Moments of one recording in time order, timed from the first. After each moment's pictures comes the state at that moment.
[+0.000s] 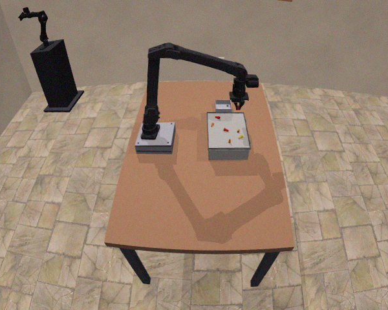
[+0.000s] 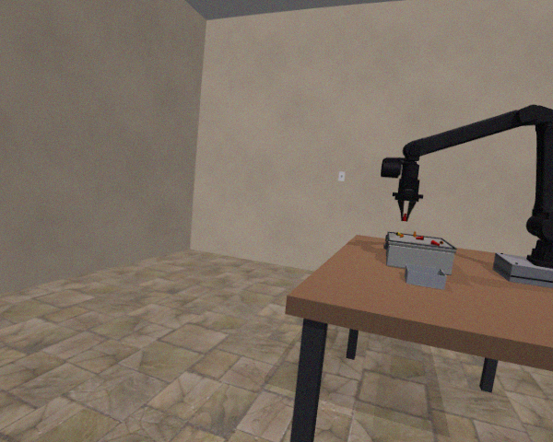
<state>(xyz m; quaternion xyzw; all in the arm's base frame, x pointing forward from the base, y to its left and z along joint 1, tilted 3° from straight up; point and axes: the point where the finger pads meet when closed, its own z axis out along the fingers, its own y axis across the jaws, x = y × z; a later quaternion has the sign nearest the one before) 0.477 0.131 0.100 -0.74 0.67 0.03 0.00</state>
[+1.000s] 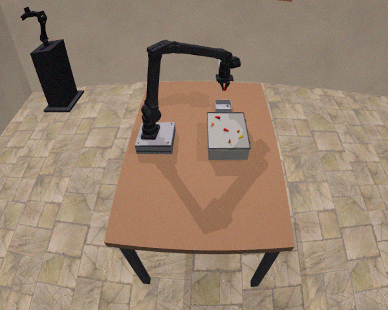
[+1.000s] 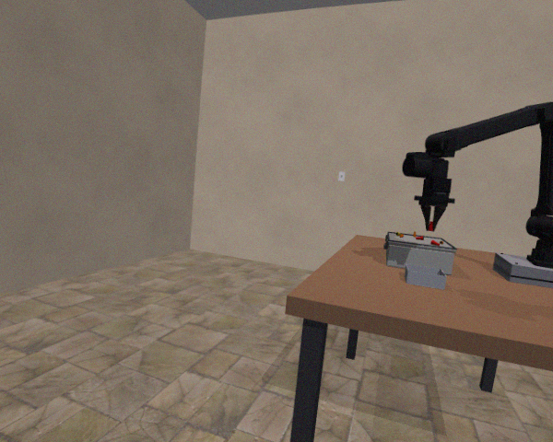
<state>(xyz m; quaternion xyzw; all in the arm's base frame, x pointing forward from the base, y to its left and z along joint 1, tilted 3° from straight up) 0.389 0.331 0.103 -0.76 0.65 0.03 0.00</state>
